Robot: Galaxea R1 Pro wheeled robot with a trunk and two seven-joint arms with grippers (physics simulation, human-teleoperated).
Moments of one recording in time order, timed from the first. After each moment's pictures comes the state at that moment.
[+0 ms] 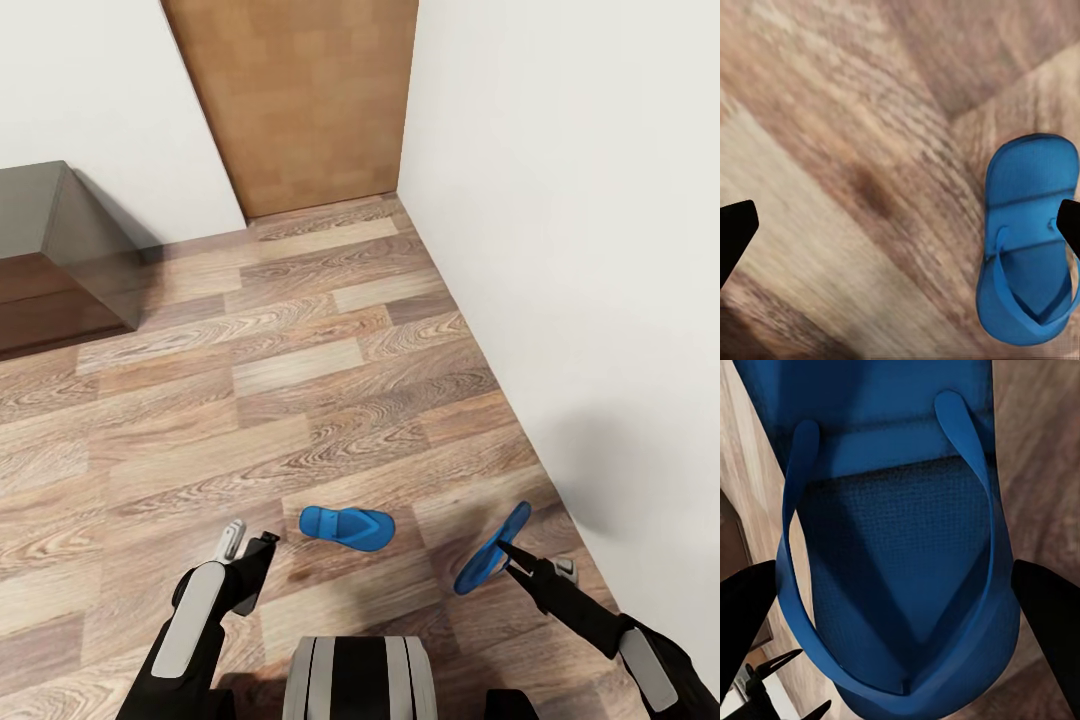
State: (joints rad) left arm -0.34 -0.16 0.07 -1.27 1.23 0.30 0.79; right arm -0.39 -0.21 -0.37 -0.71 -0.63 0.65 0.87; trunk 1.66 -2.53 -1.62
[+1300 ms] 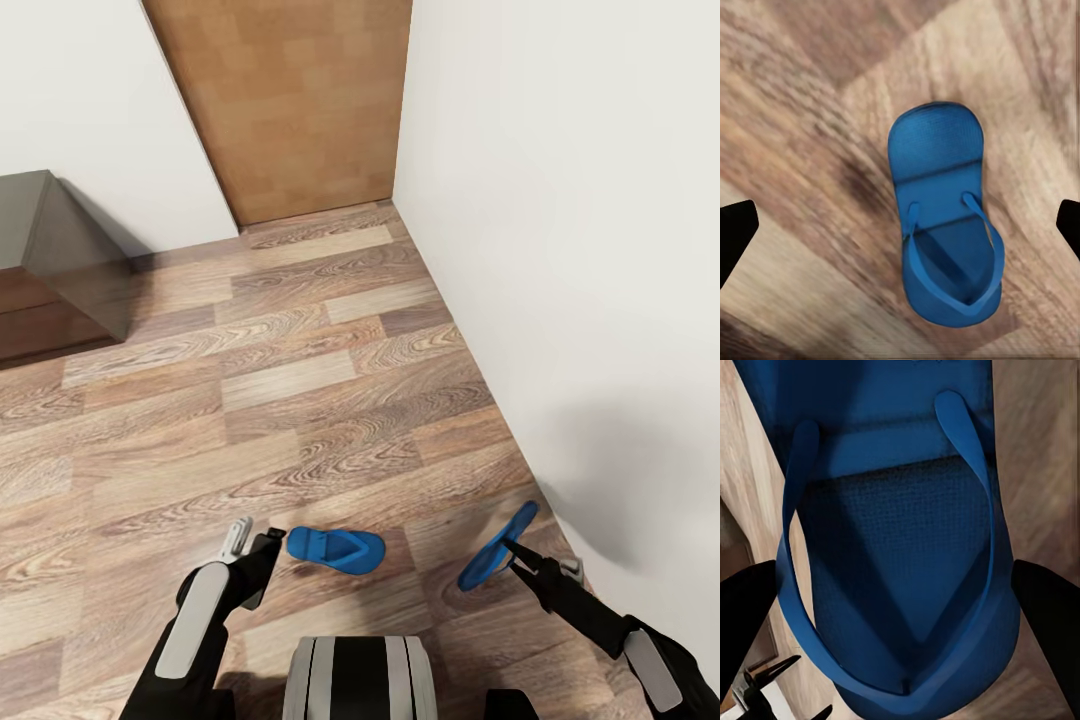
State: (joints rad) left arm -0.34 -0.16 0.06 -1.27 1.23 0.31 0.73; right arm -0.39 -0.21 -0.40 -0.71 -0.63 0.65 0.87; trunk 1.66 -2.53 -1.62
